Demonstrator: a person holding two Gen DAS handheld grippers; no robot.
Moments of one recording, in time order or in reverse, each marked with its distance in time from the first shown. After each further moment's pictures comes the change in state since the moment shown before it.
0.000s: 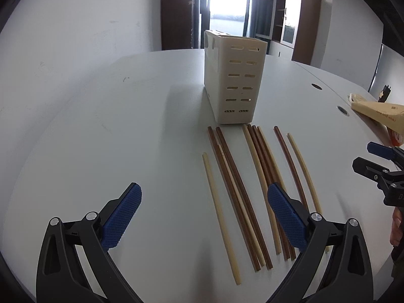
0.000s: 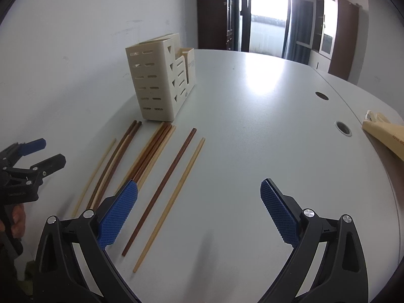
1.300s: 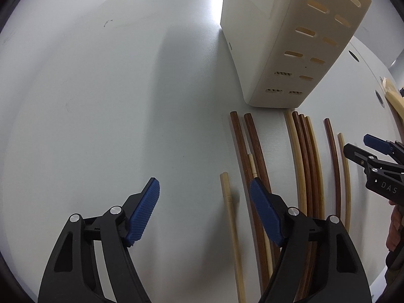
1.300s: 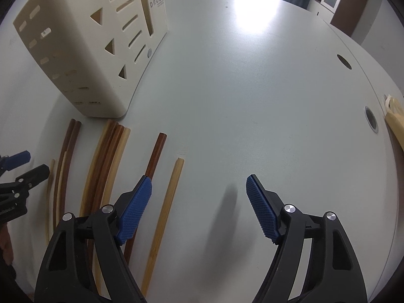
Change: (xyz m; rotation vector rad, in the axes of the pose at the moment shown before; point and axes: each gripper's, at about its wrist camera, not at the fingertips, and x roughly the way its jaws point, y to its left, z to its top) left arm 0.133 0.008 0.062 -0.045 0.410 0.001; right arm 0.144 -0.003 0.072 0.018 0.374 -0.114
